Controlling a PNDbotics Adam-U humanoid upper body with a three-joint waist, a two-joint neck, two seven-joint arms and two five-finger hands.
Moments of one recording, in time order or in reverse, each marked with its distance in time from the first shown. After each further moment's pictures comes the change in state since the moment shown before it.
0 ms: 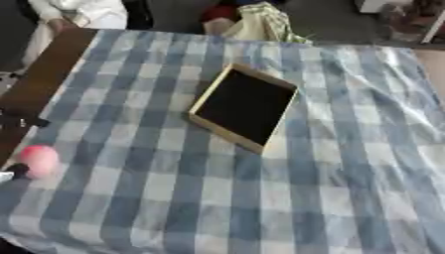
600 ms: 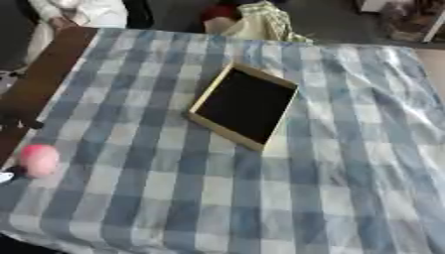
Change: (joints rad) left arm -0.008 -0.008 -0.014 0.074 -0.069 0.042 0.009; right arm -0.007 0.000 0.001 0.000 -0.005 -0.001 0.002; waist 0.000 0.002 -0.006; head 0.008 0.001
